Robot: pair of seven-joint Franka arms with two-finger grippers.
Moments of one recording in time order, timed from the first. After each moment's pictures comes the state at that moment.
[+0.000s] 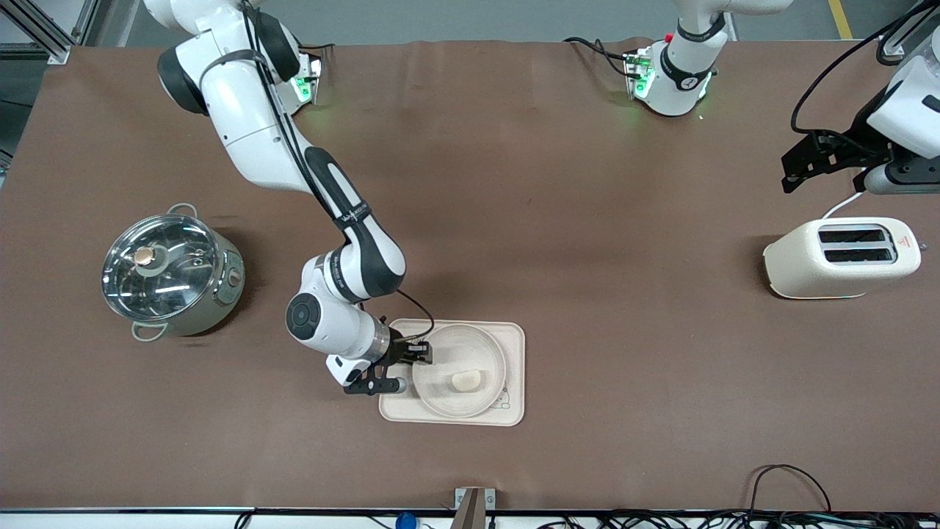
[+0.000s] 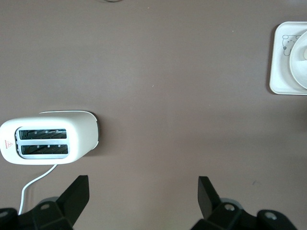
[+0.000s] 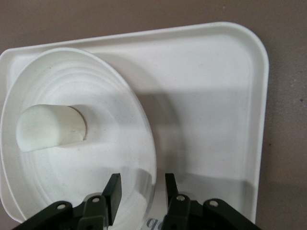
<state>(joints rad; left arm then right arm) -0.21 -0.02 0.08 -1.54 0.03 1.56 -0.11 0.44 1.03 0.00 -1.15 0.49 2.37 0.13</state>
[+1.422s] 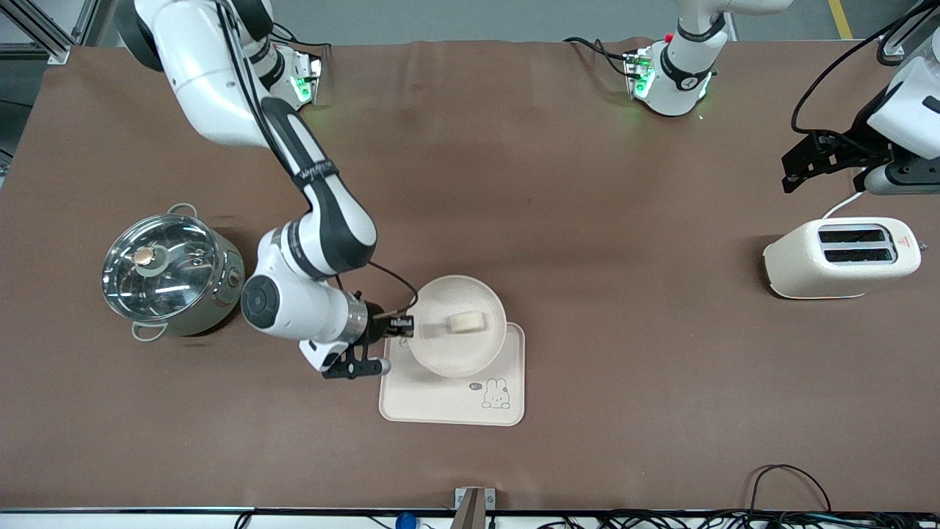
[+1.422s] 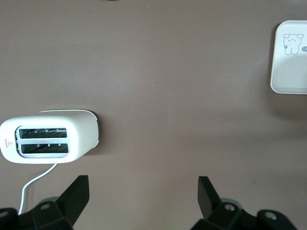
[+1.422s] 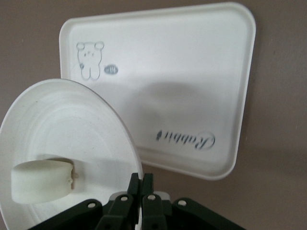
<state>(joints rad) -0.21 -0.02 0.08 -1.54 0.03 1.55 -0.11 0.43 0.71 0.01 -1.38 0.49 2.15 0.13</state>
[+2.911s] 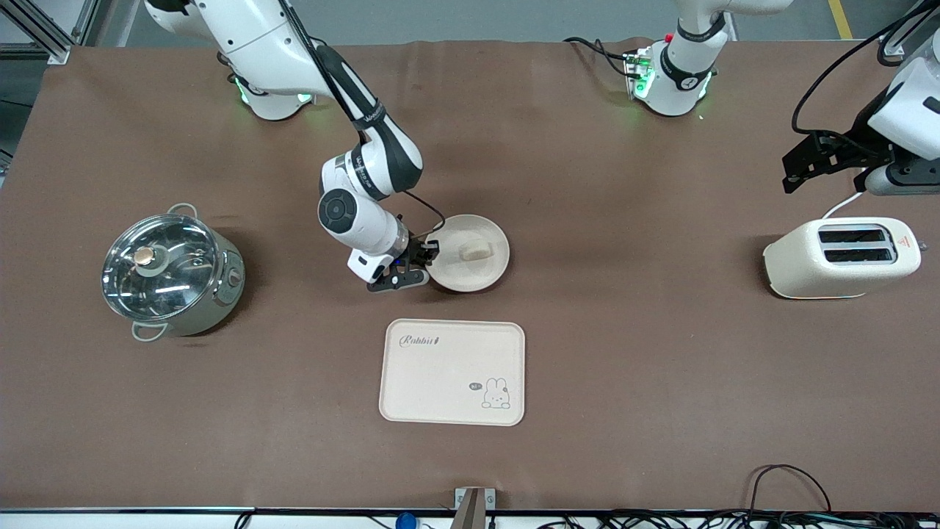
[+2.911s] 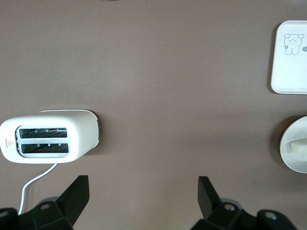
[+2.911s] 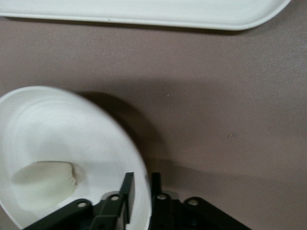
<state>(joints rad) -0.21 -0.02 0.08 -1.54 0.03 1.55 -0.11 0.61 0.55 0.03 -1.92 0.49 2.52 0.12</state>
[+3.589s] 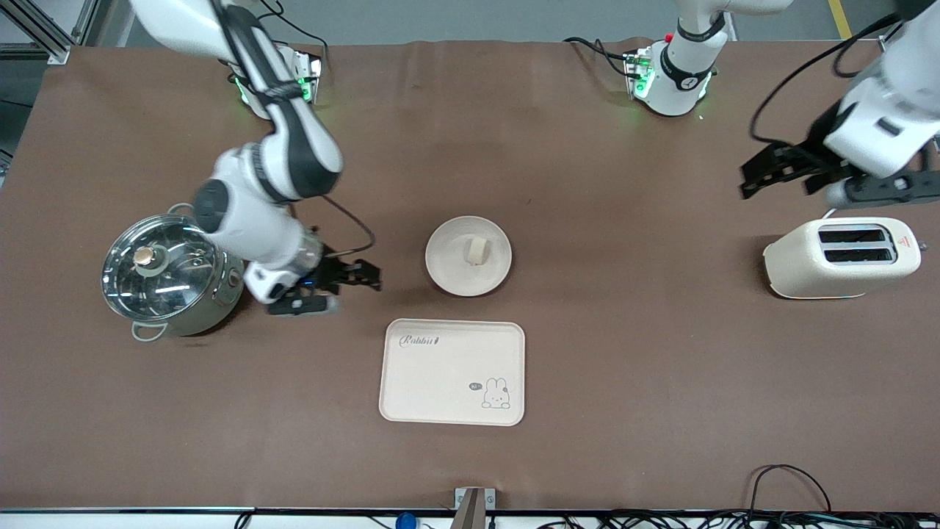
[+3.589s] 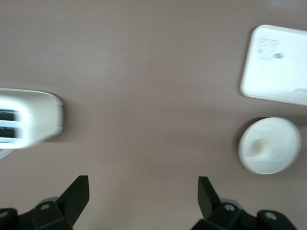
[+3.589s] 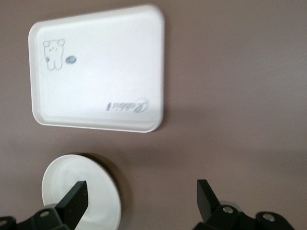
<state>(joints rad) -0.23 0.04 -0.02 -1.56 -0.09 1.62 -0.37 0.55 0.32 -0.25 -1.80 0.43 2.21 0.10</state>
